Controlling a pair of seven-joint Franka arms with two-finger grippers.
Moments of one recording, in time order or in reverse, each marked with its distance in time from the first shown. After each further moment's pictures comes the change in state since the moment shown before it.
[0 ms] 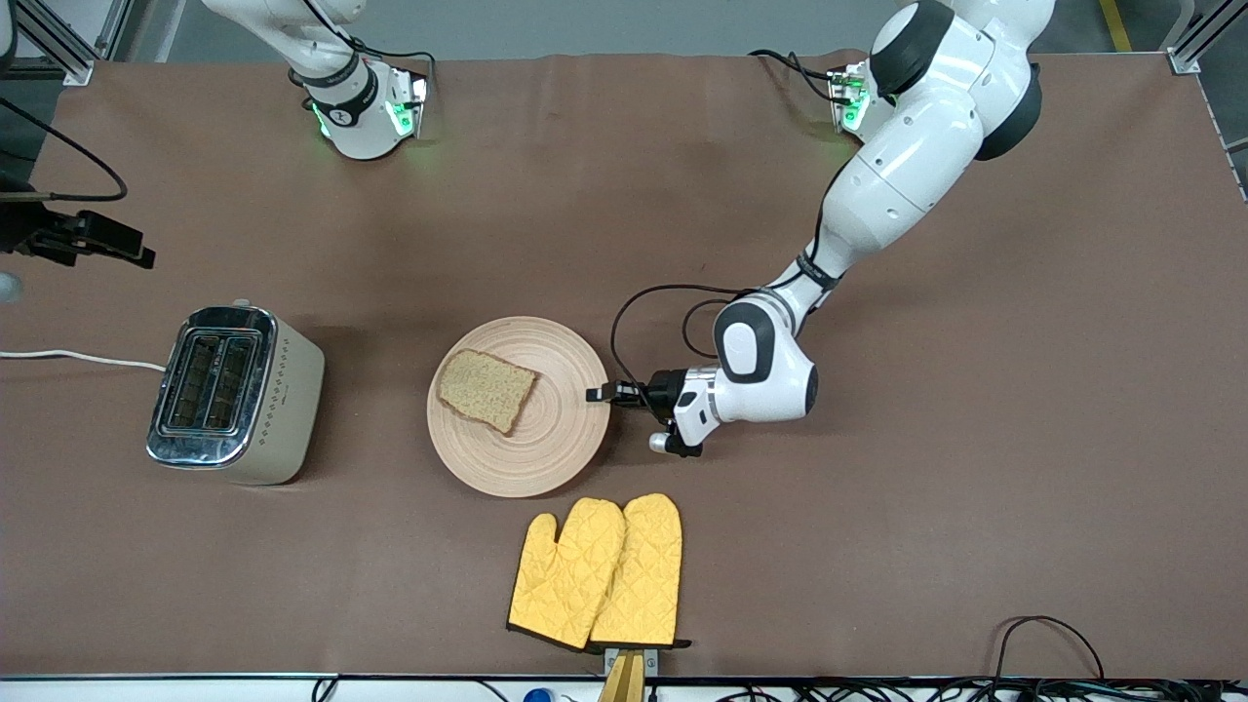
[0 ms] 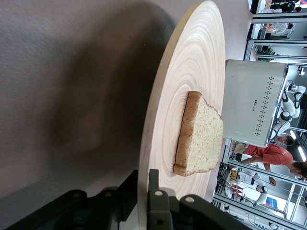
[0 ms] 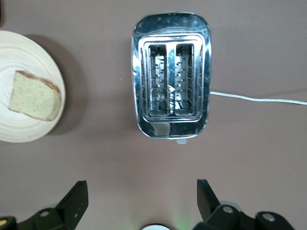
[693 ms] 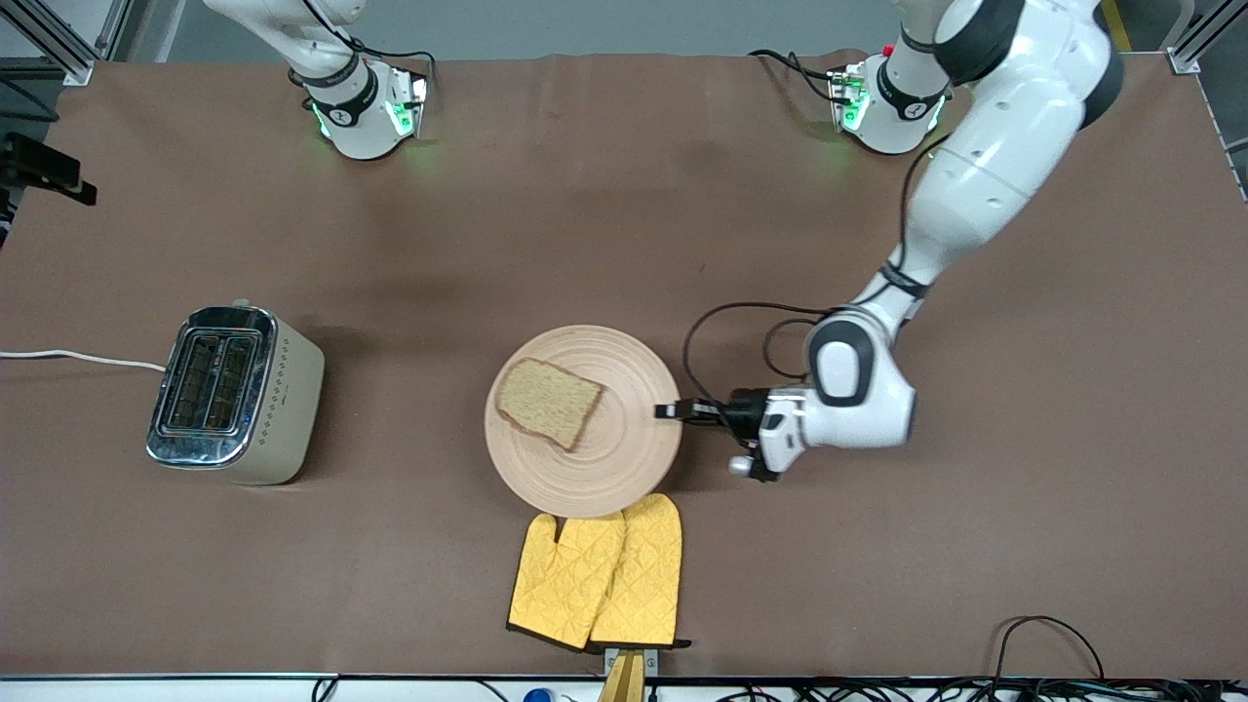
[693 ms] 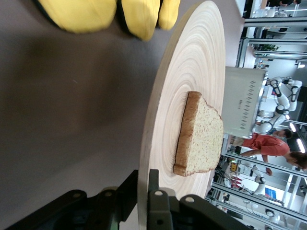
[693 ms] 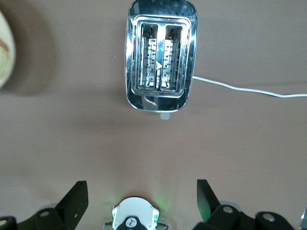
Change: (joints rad) left arm 0.162 -0.099 -0.001 -0.096 0.108 -0.128 -0.011; right arm -0.038 -0.022 -0.012 0.113 -0.040 -0.179 -0.164
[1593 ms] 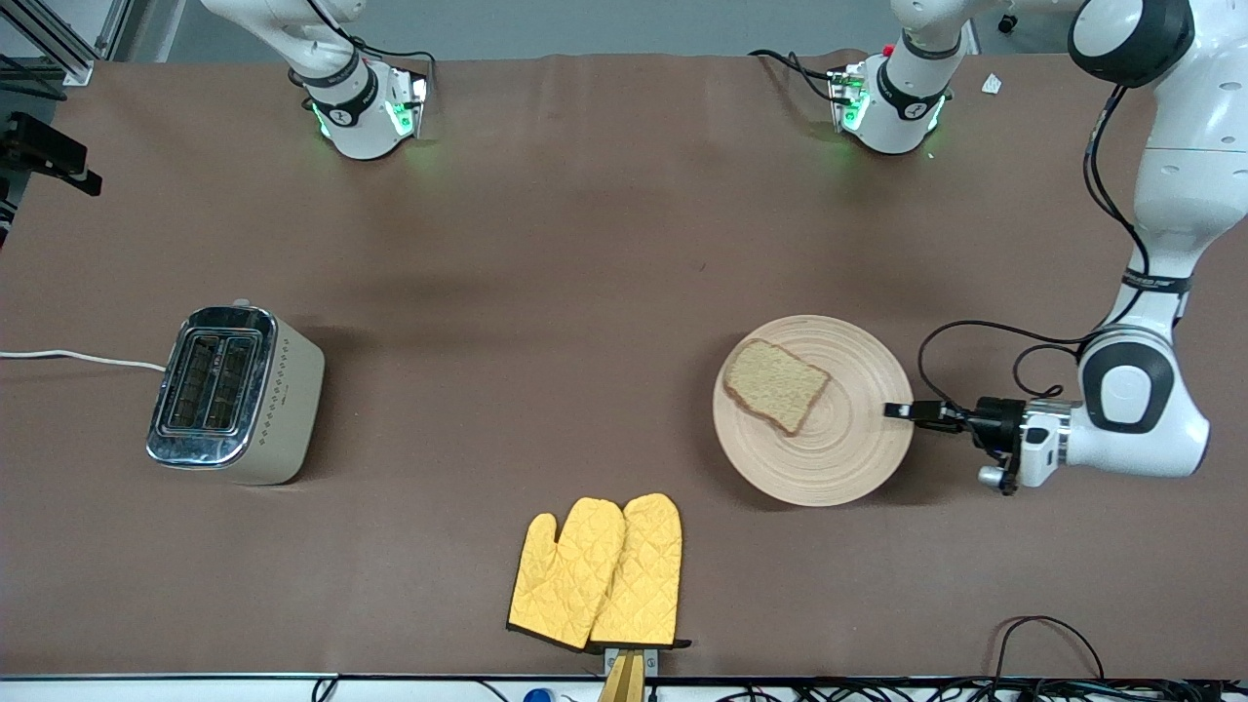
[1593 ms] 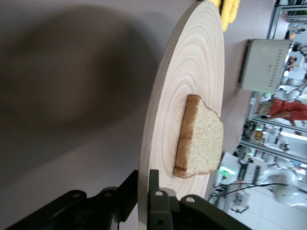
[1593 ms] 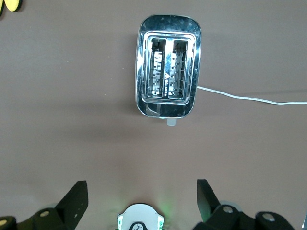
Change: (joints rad) left arm 0.561 -0.097 0.007 -0.008 0.454 -0.557 0.021; right arm 0.043 -0.033 -0.003 0.069 0.000 -0.038 0.044
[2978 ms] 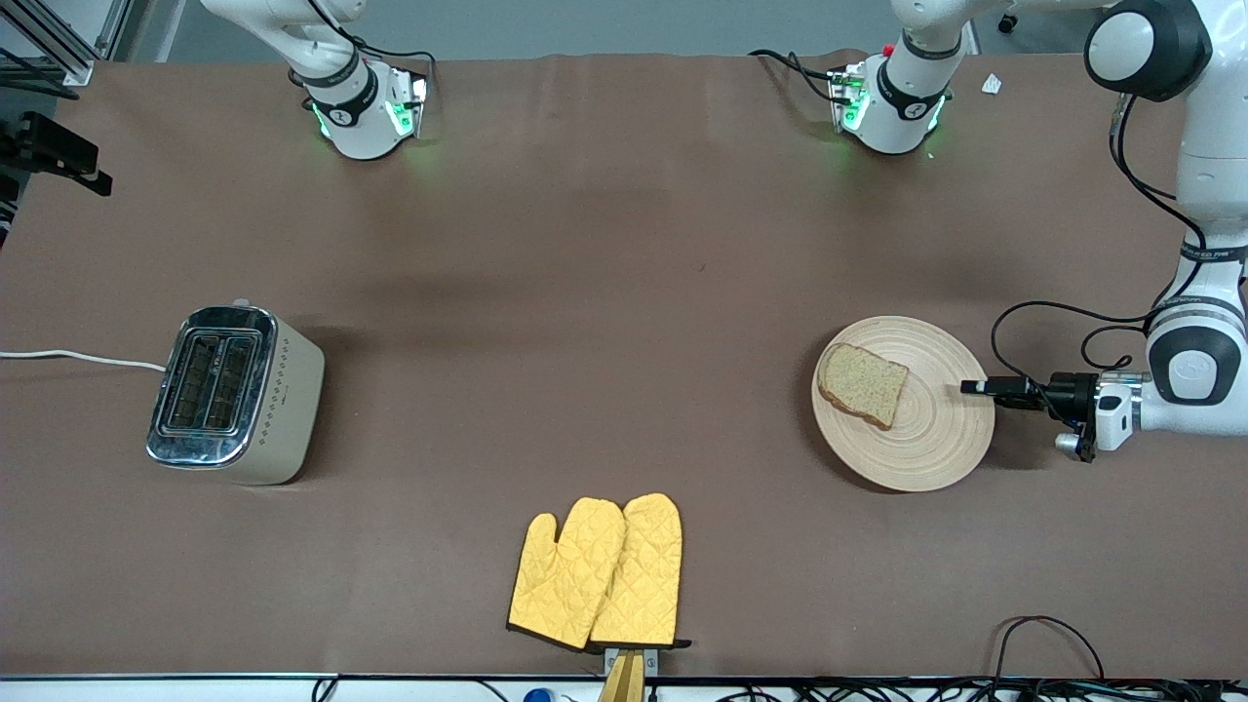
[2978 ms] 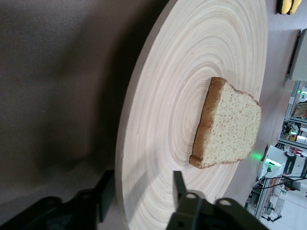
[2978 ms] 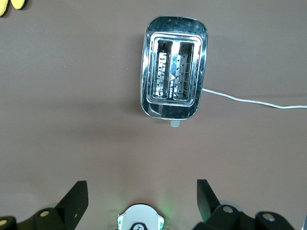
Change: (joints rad) left arm 0.038 -0.002 0.305 -0.048 0.046 -0.046 0.299; right arm 0.018 0.000 0.013 0.000 0.000 0.002 0.012
